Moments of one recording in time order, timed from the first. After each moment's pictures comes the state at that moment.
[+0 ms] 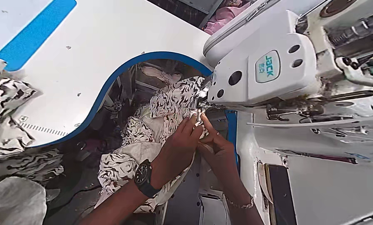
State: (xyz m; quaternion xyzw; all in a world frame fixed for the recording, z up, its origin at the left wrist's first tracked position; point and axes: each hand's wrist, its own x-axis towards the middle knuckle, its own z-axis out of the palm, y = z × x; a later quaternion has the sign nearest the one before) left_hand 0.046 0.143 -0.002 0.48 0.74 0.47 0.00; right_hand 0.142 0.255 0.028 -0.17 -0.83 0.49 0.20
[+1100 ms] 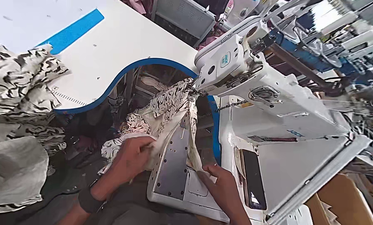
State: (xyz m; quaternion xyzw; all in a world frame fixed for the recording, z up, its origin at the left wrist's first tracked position) left_hand 0.083 0.003 0.009 0.31 0.77 0.52 0.18; right_hand 0.274 0.219 0.059 -0.24 -0.95 0.21 0.05
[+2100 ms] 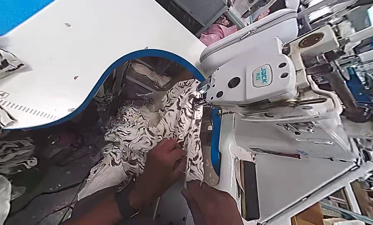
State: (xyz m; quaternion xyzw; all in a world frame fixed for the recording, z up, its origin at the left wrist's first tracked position) left_hand 0.083 0.092 -0.012 0.38 0.70 0.60 -0.02; right_hand 0.192 0.157 0.119 -0.12 -0.99 0.04 -0.10
